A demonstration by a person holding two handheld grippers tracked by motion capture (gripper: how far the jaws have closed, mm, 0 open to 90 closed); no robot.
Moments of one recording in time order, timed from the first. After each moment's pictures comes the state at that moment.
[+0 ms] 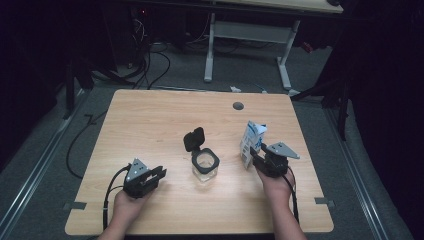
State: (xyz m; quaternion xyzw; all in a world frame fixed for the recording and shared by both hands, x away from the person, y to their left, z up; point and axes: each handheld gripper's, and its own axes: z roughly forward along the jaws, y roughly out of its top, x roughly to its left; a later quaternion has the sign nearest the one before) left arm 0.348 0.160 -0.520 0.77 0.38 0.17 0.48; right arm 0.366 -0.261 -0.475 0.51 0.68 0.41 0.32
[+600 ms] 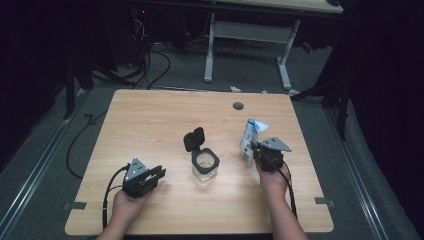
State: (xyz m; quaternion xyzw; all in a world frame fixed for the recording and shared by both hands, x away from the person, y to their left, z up) left arm 0.349 0.162 -0.520 0.77 0.38 0.17 0.48; right arm 0.385 -0.253 -0.477 0.50 0.71 0.38 0.33
